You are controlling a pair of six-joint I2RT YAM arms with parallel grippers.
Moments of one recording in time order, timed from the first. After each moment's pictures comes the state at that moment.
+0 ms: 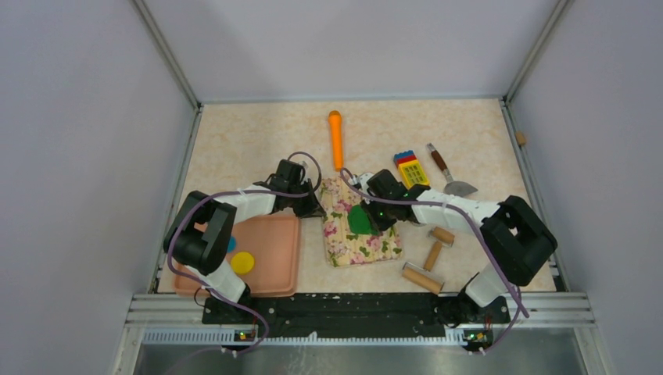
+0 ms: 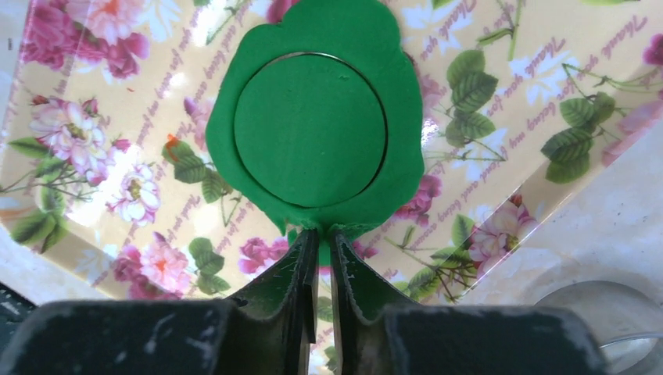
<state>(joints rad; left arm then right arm) -0.42 1.65 0.81 -0.11 0.33 -0.73 0.76 1.57 0.89 -0.37 -0.07 0.09</state>
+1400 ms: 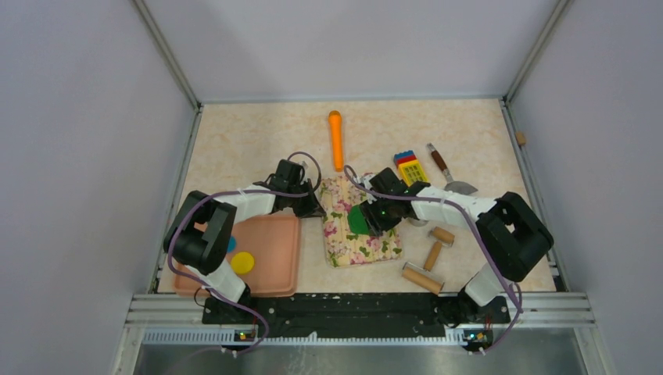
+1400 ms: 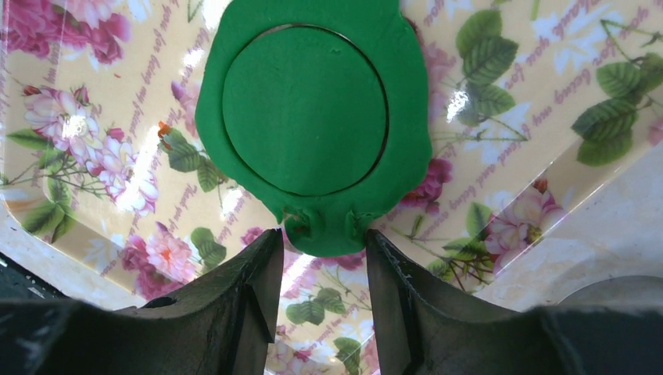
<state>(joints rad) -0.42 1.65 0.81 -0.11 0.34 -0.73 0.72 1.60 0.91 -0.43 -0.14 0.12</state>
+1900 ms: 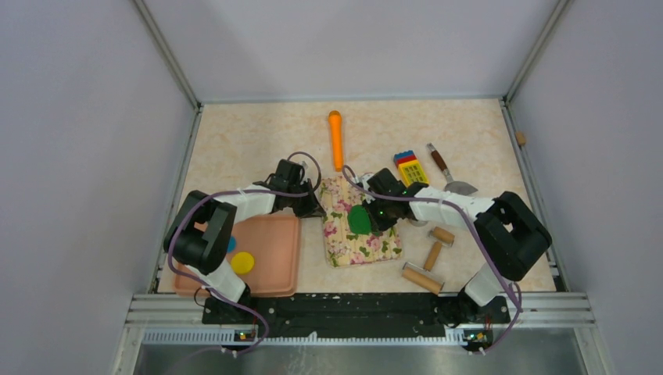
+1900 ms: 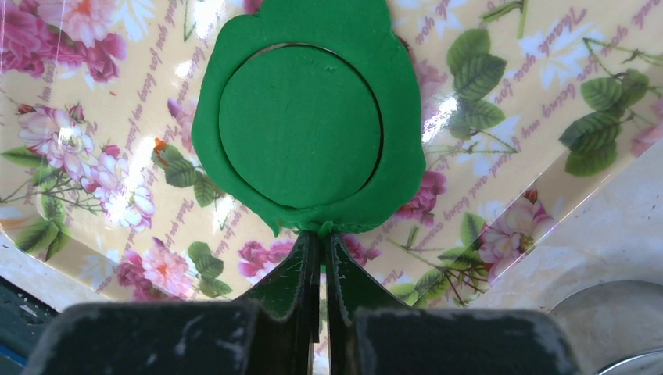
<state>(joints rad) -0.42 1.66 0.81 -0.11 0.34 -0.73 0.74 1.61 0.91 -0.40 -0.10 0.14</state>
